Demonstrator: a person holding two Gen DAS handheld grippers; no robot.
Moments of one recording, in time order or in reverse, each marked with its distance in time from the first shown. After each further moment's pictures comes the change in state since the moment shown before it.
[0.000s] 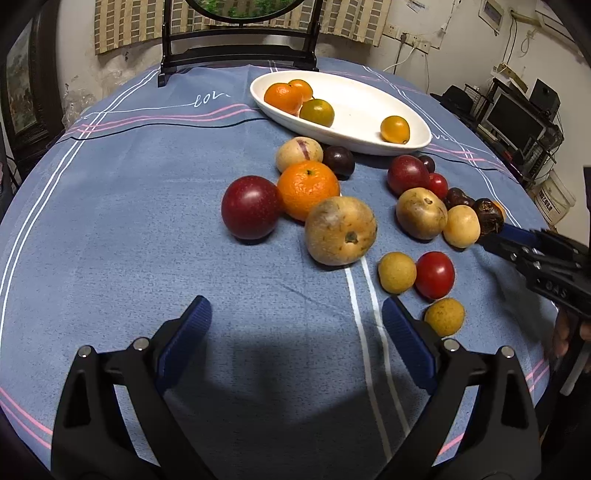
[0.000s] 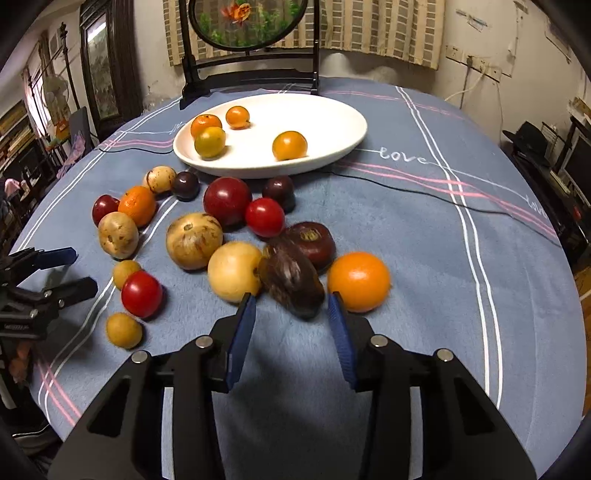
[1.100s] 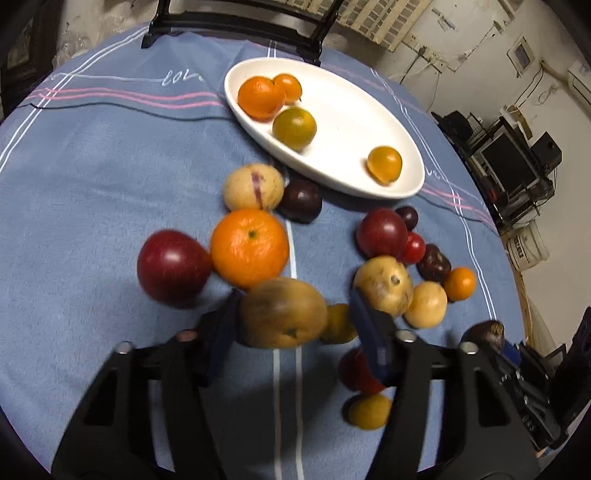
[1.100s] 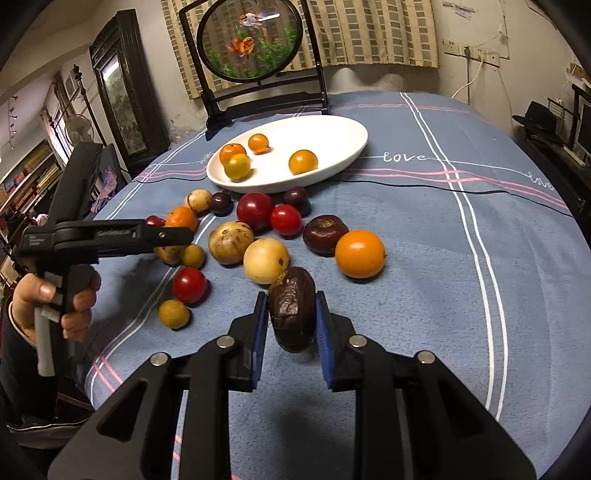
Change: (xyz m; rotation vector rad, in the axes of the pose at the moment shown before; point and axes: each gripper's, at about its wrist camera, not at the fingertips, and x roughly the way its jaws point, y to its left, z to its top) left arm 0.036 -0.012 0.055 -0.206 0.077 -0.153; right arm -0.044 -0.021 -0.027 0.098 -0.095 0.169
